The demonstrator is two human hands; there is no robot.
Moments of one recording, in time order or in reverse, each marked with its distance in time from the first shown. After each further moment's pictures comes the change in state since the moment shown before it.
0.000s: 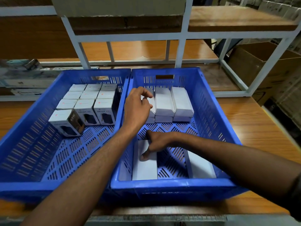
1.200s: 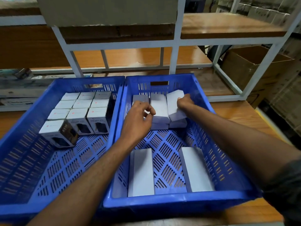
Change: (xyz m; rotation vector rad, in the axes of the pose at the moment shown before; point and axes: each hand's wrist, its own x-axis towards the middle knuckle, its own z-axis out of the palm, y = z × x) left_hand -0.005 -0.003 0.010 0.145 -0.175 0.085; right_hand 0.039 0.090 -0.142 0.583 0.899 0.487
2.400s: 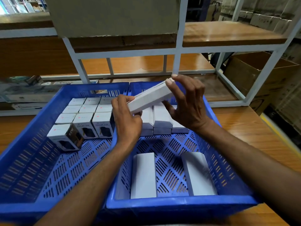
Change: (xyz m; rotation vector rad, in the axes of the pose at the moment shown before) left_hand 0.005 -0.005 -0.014 -0.066 0.454 -0.018; right_hand -0.106 -0.008 -0.046 -0.212 0.963 -1.623
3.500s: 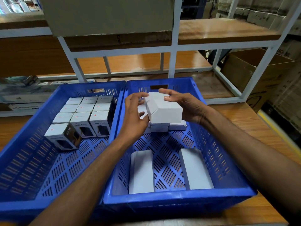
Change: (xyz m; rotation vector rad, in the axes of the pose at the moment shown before) left_hand -0.004 0.003 0.007 -0.275 -0.437 0.009; right_hand -0.001 0.022 -0.002 1.667 -0.781 1.599
